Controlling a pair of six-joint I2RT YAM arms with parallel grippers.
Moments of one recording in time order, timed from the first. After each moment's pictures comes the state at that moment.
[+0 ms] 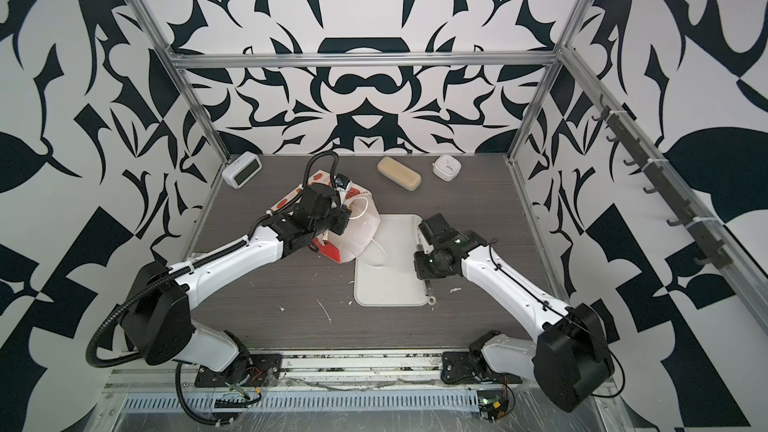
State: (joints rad) left arm -0.71 1.50 1.10 -0.22 -0.19 -0.03; right arm 0.56 1.22 0.90 -0.88 -0.13 0.37
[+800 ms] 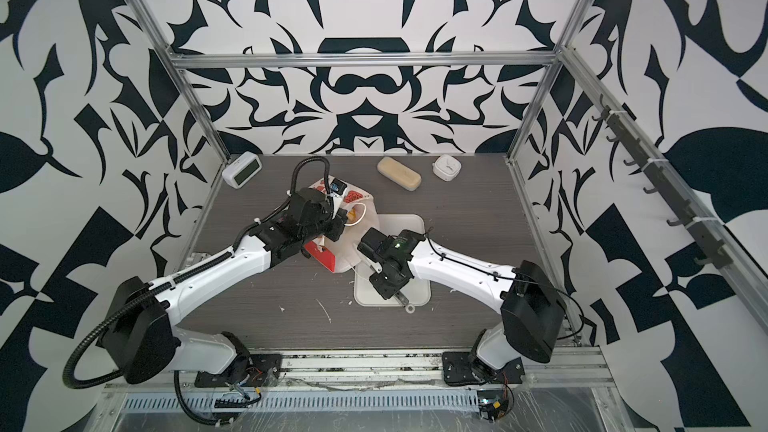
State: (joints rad) left arm -0.71 1.39 1.01 -0.19 -0.07 0.00; right arm 0.93 1.51 1.13 -0.98 0.02 0.24
